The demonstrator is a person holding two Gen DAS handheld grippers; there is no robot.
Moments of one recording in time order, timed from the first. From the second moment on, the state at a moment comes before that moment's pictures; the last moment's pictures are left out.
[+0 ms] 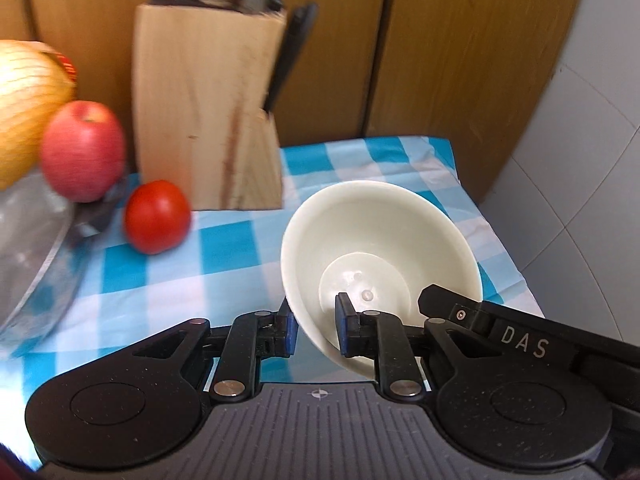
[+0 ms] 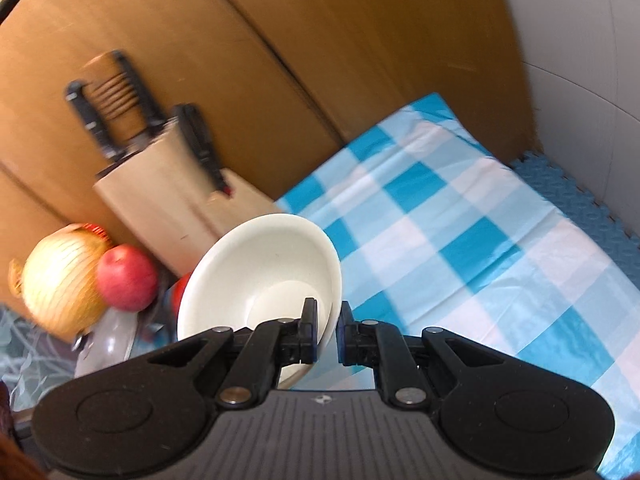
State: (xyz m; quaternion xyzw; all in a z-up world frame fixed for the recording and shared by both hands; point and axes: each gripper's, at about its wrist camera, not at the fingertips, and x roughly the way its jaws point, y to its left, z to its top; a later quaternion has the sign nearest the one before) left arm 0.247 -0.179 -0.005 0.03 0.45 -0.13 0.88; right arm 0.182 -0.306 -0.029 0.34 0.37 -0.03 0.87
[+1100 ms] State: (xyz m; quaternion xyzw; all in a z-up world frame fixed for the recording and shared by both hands) left arm 0.135 -0.070 0.034 0.01 0.41 -0.11 0.91; right arm 0.097 -0.198 0.009 0.27 0.36 0.04 0.89
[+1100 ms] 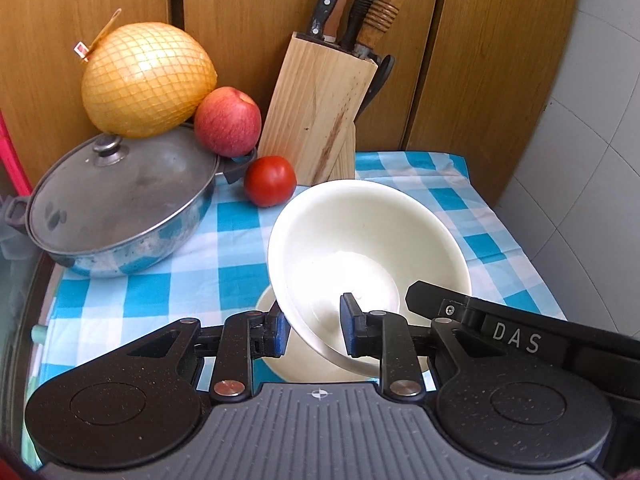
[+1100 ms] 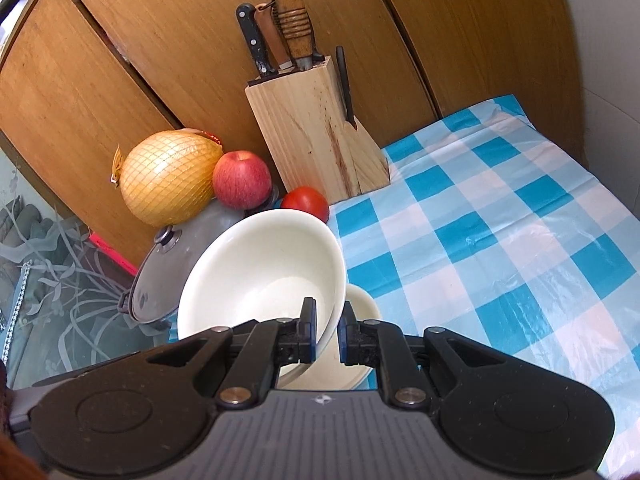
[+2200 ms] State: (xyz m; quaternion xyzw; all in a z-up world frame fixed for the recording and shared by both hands) left arm 0.118 -0.058 0.027 0.01 0.41 -0.10 0.90; right arm 0.086 -0.183 0.003 0.27 0.37 0.05 0.89
